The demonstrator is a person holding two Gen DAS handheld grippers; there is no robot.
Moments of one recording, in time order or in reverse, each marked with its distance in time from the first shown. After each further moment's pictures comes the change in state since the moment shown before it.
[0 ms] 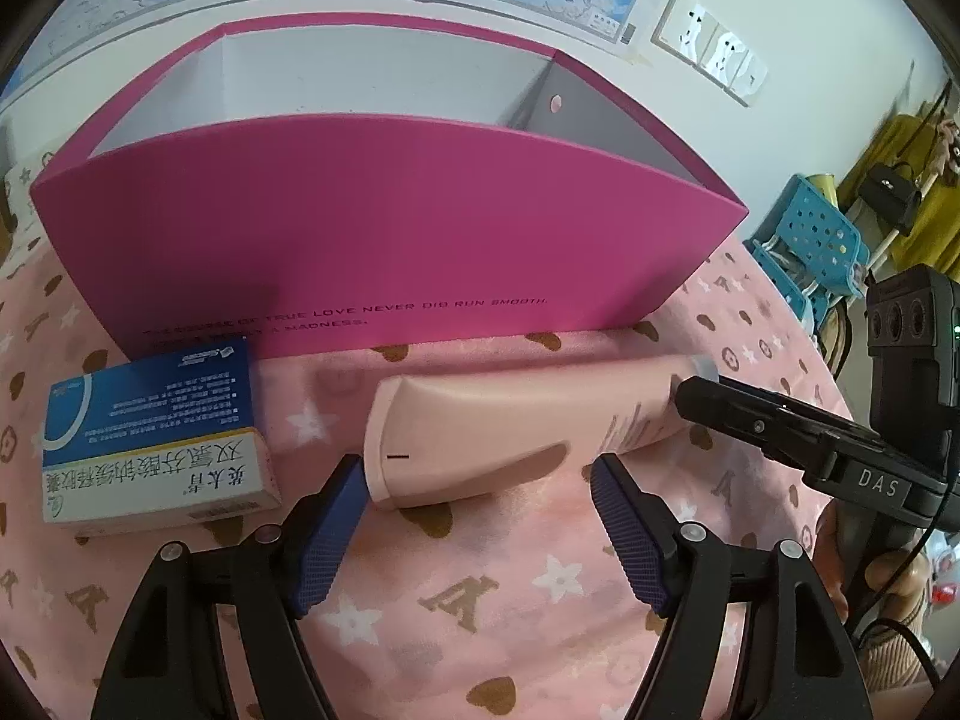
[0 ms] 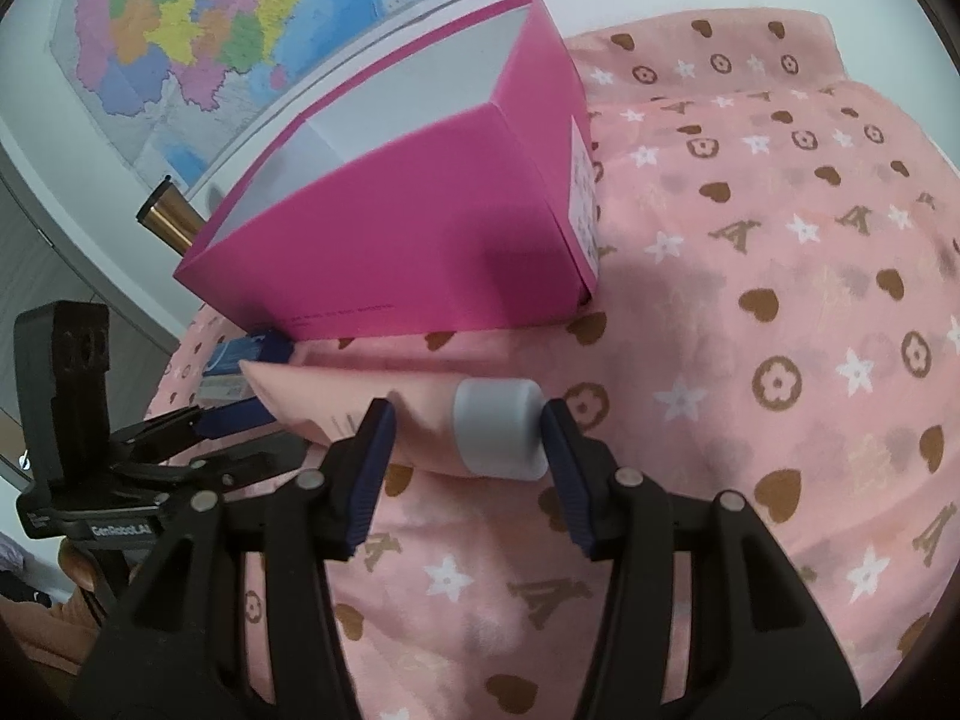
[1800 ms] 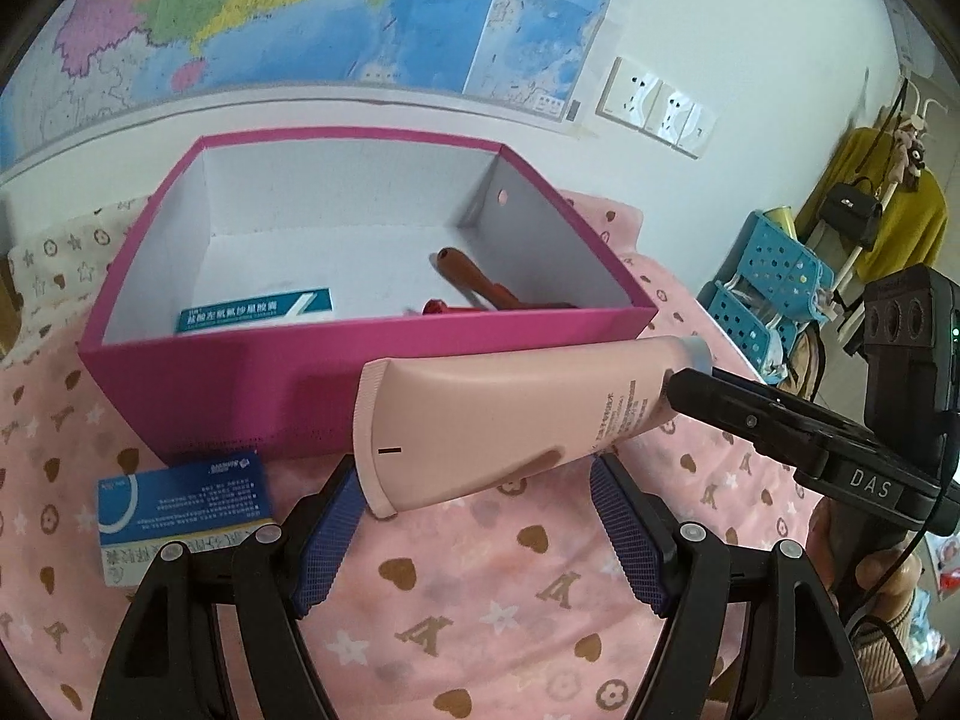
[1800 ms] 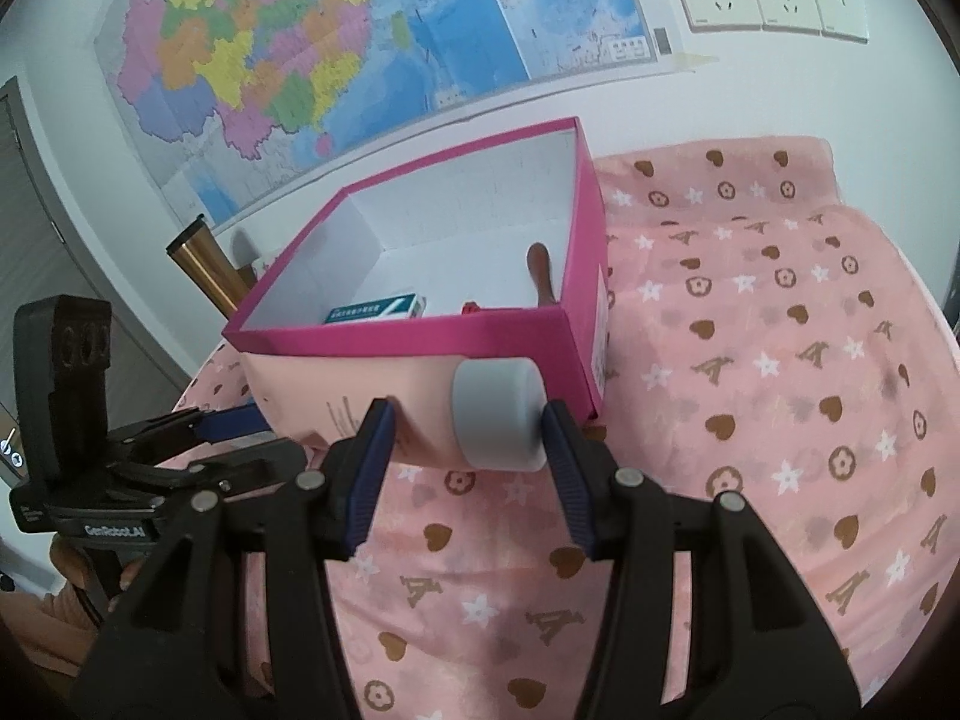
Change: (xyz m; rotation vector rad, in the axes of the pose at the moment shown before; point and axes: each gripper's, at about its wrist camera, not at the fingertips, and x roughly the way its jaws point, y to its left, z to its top) left arm -0.058 -0.017 0.023 0.057 -0.142 -0.038; right arm -0.052 0.034 0.028 -0.105 -0.155 -0.032
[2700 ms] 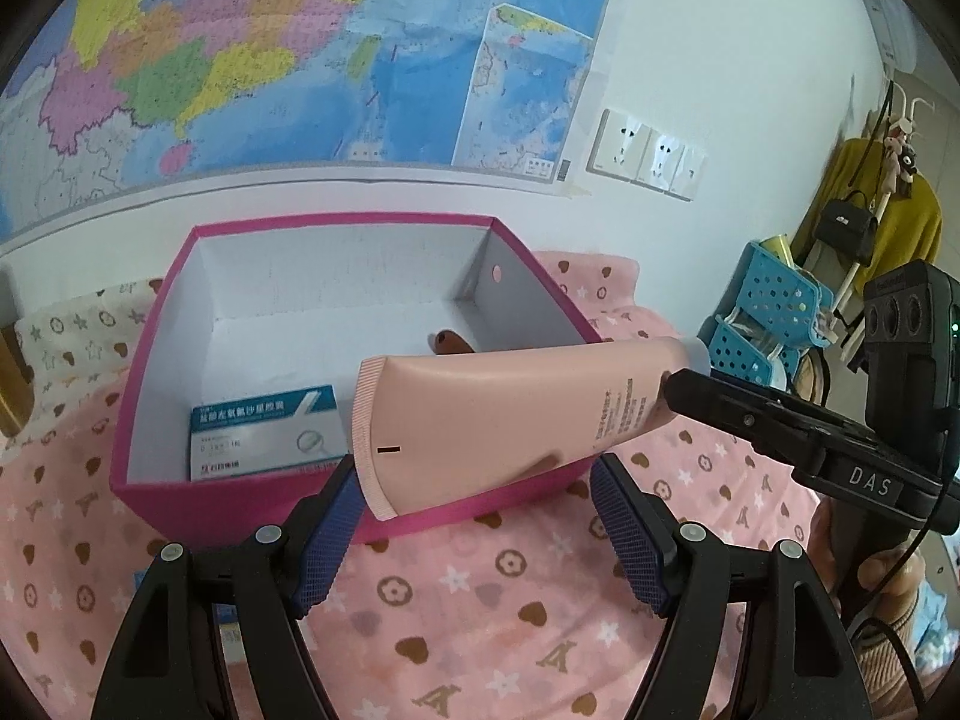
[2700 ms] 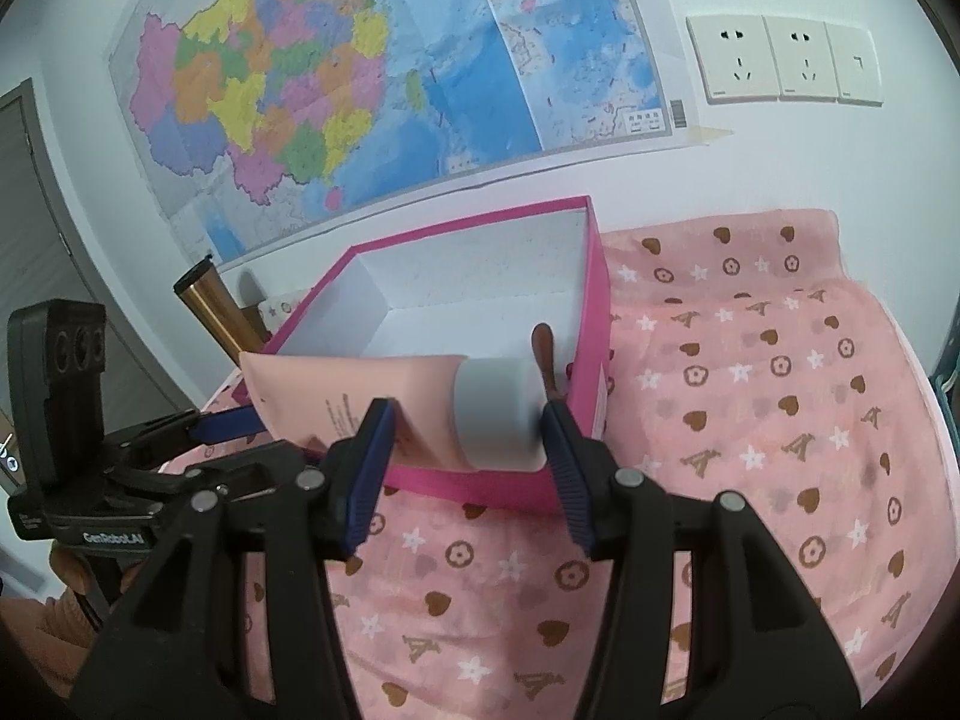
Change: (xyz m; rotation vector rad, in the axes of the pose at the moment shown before) left arm -0.010 -0.012 0.039 0.047 -0.090 0.023; right arm -0.010 0.004 0.042 -0.034 -0.080 0.004
